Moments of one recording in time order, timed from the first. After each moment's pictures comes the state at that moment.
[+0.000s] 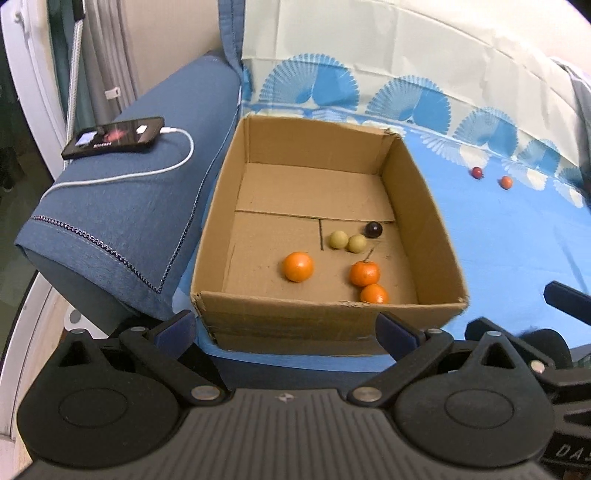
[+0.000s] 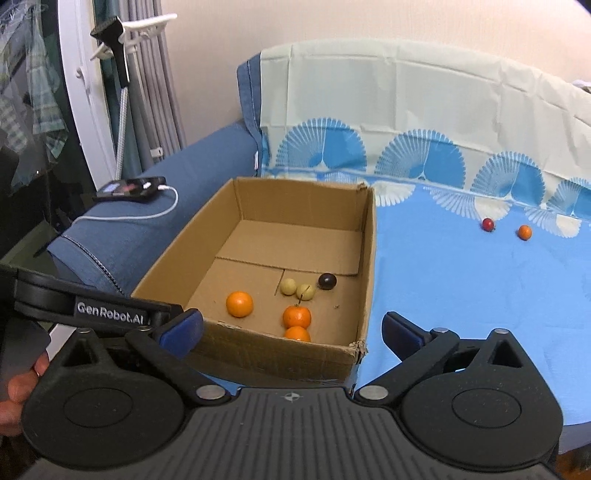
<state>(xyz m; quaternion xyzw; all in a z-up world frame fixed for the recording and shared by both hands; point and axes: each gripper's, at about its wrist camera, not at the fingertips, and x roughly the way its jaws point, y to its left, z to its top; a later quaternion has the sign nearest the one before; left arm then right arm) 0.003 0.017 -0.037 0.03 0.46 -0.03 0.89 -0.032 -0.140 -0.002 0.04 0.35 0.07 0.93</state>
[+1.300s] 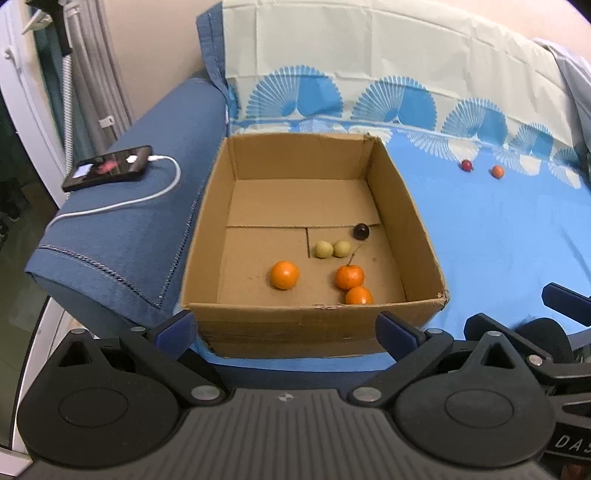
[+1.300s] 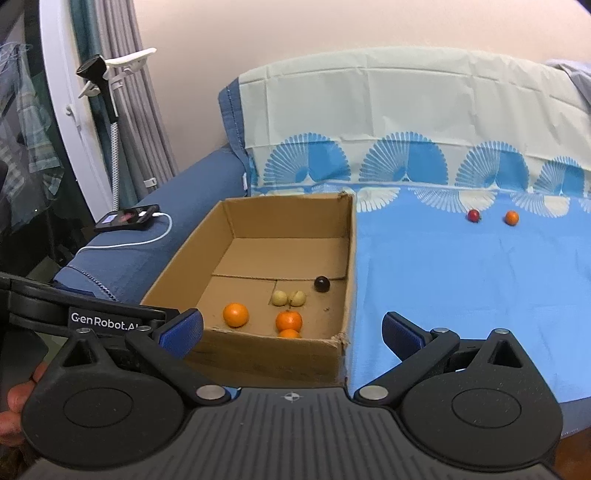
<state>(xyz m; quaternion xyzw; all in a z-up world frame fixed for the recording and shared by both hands) -0.003 -0.015 -0.027 0.07 0.45 -0.03 0.89 -0.051 -0.171 -0.007 0.09 0.33 0.06 0.94</state>
